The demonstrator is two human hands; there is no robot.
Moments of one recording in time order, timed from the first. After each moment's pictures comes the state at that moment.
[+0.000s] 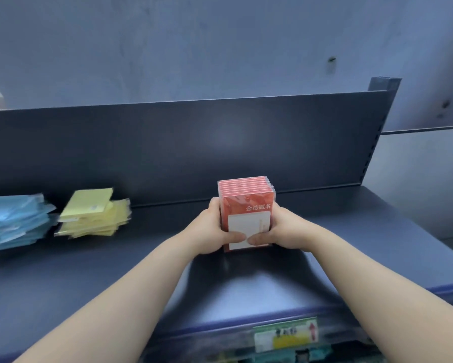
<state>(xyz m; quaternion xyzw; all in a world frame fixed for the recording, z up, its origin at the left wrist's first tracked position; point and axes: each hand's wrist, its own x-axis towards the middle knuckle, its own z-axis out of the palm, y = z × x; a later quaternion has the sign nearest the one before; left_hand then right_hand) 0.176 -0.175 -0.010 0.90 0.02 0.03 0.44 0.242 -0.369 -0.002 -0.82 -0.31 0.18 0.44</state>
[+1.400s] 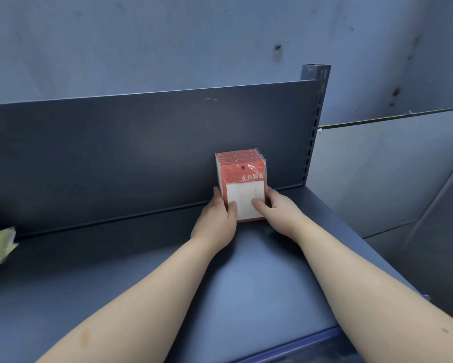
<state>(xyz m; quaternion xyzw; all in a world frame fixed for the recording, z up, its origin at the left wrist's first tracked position) 0.324 -0.327 -0.047 0.92 0.07 0.11 0.36 0.365 -0.490 -0.030 -0.87 -0.18 0.04 0.46</state>
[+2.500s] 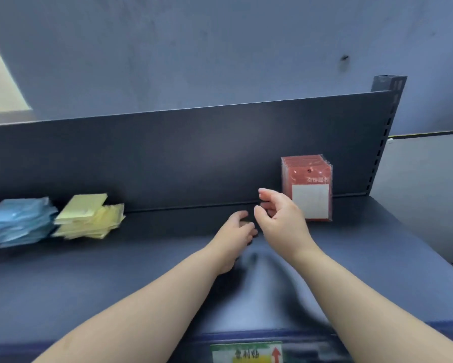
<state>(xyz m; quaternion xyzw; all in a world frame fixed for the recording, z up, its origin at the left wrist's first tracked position) 0.222 -0.260 -0.037 0.74 0.15 0.01 0.66 0.237 -0.383 0.011 -0.80 -0.24 -0.07 0.54</state>
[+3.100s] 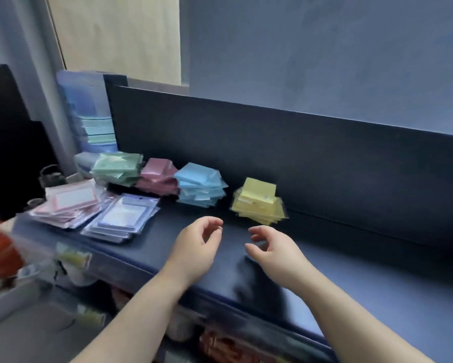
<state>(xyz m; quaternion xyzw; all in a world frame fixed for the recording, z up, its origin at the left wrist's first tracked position) -0.067 0.024 -0.008 0.78 0.27 0.30 0.47 0.056 -0.098 0.005 -0.84 -0.40 0.14 0.35</state>
